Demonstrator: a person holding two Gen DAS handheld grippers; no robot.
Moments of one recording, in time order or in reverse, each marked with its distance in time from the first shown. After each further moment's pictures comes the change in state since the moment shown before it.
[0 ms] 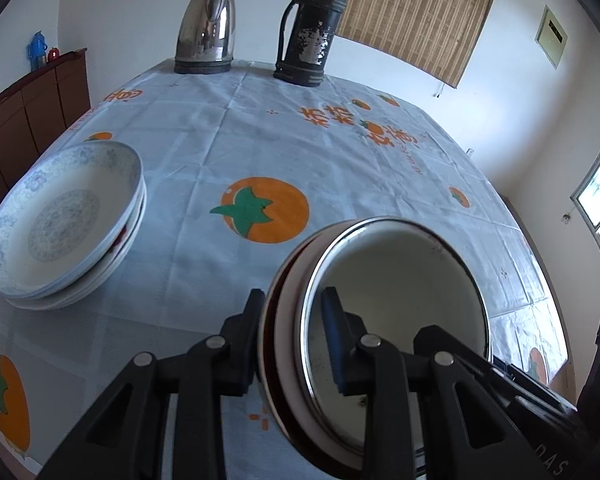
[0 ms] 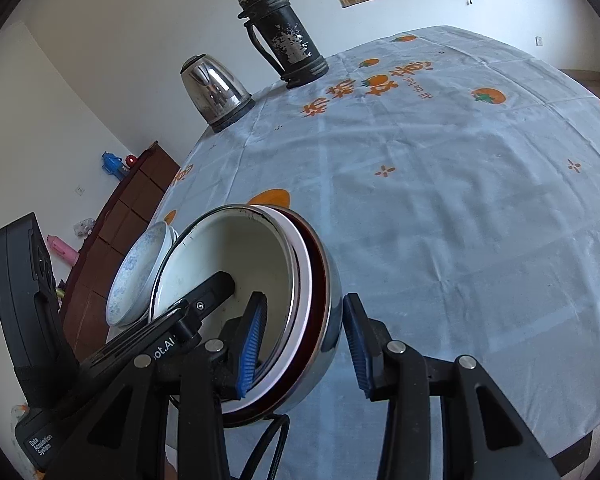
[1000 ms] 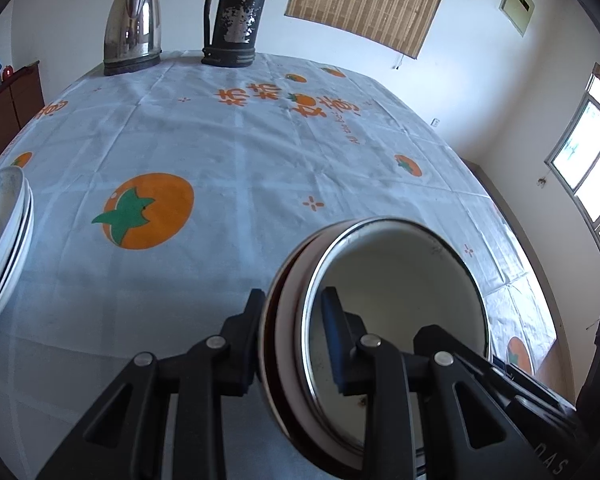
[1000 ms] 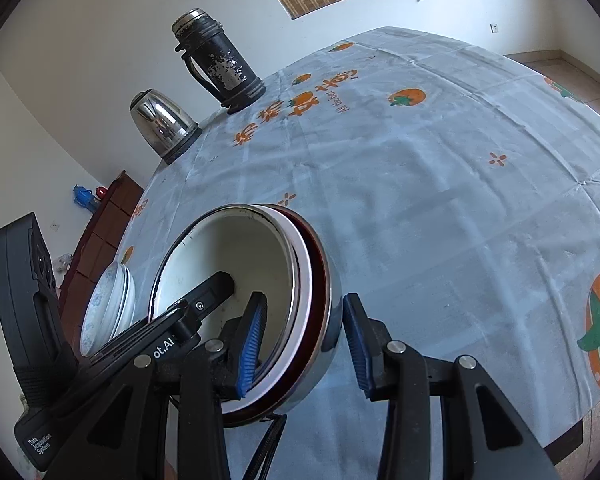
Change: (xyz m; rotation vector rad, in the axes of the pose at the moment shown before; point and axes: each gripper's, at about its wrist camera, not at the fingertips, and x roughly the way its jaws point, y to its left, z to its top) left arm 0.037 -0.083 0.001 0.108 0.058 -0.097; right arm -0.030 -0.077 0.012 0.115 -0.051 -0.093
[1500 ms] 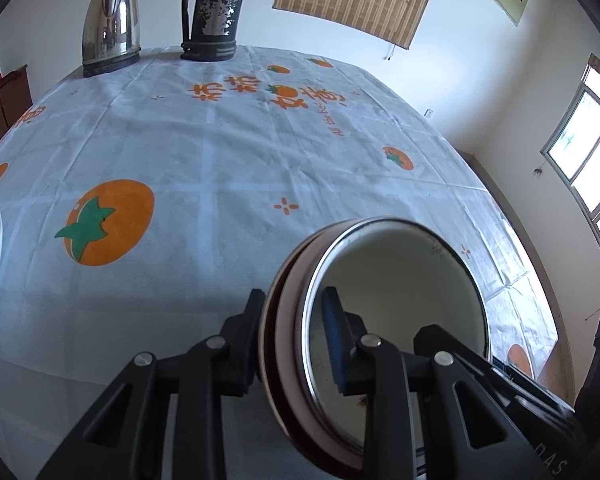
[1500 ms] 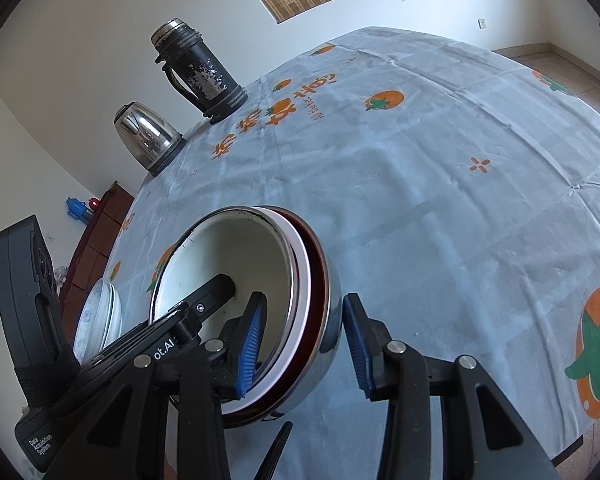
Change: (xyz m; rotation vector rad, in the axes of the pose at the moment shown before) left arm 0.026 -0.022 0.011 0.028 0.028 -0.017; right arm 0.008 -0.027 0.016 0.040 -0.009 -0.019
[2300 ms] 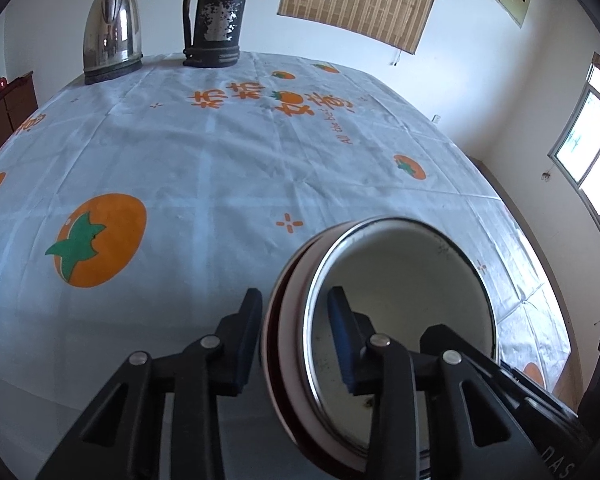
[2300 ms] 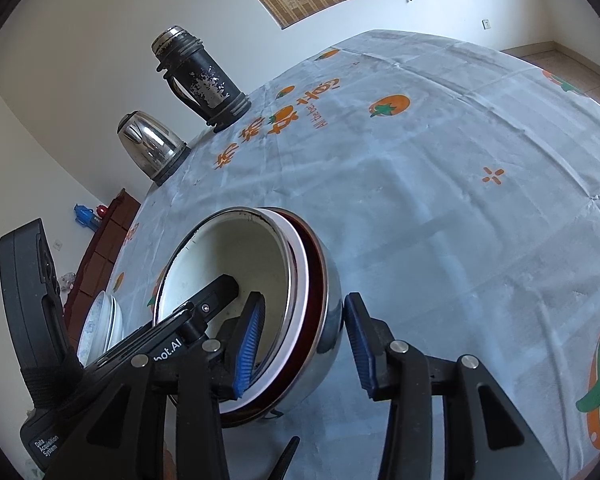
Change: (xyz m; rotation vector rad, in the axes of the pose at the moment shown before) left arm 0.020 -0.006 0.008 0.005 -0.033 0.022; right arm 0.013 -0.011 0.008 0.009 -0.028 0.032
